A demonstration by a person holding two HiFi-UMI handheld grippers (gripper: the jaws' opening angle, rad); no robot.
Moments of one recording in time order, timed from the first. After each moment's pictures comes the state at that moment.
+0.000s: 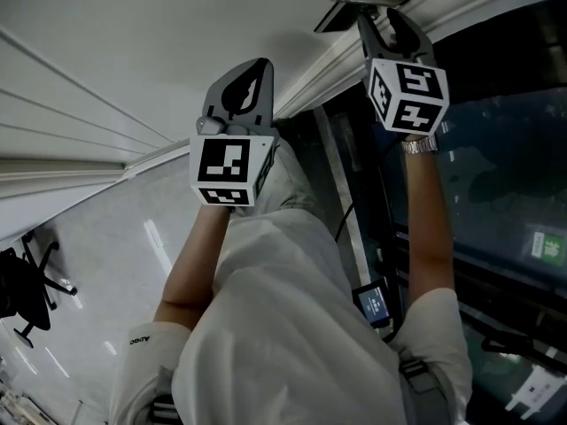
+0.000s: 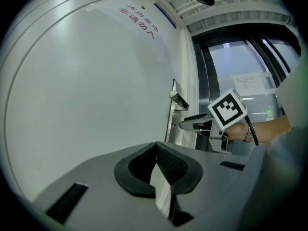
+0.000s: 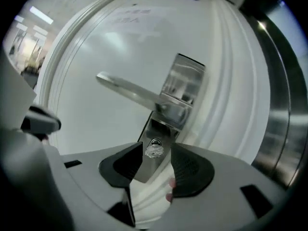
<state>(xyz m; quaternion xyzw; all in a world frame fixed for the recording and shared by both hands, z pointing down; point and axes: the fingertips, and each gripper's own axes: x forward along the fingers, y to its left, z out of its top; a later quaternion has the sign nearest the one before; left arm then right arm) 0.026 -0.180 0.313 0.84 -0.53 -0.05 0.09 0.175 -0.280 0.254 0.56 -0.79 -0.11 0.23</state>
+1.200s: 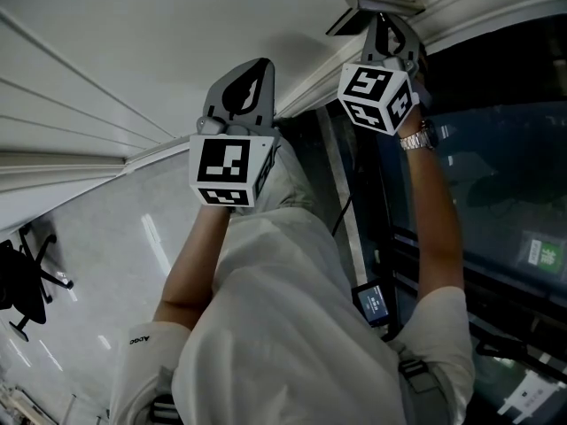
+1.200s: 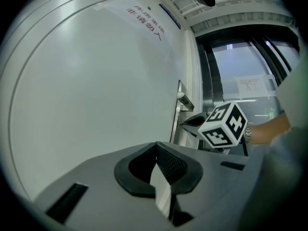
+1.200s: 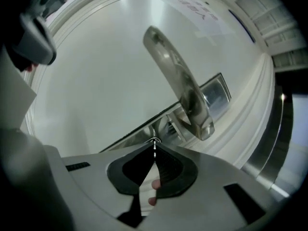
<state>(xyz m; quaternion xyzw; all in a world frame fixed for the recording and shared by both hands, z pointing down) 0.008 -0.181 0.315 0.84 -0.54 -0.06 0.10 0.166 -0.292 0.267 0.59 -0.64 -0.31 0.39</state>
